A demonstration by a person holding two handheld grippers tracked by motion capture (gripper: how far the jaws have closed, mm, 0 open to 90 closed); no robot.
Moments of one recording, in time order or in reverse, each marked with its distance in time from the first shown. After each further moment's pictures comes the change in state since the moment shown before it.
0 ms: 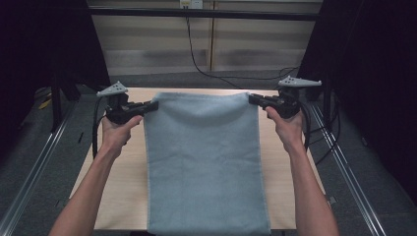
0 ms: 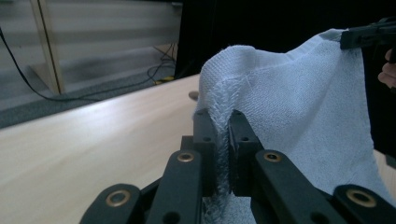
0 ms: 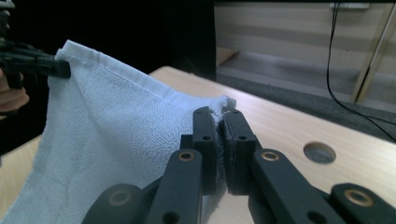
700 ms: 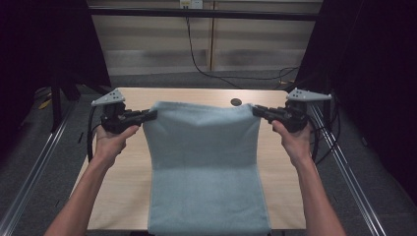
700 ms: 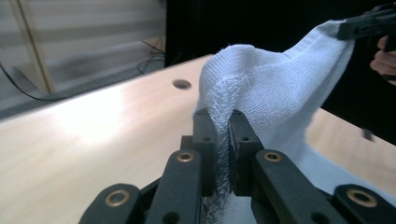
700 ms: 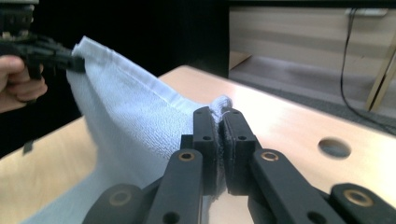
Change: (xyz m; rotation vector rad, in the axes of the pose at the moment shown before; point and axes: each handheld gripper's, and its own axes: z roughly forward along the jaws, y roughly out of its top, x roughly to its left) left arm -0.027 -0.023 -0.024 0.059 -0.054 0.046; right arm 0.024 -0.026 -0.033 -0.001 0.050 -0.028
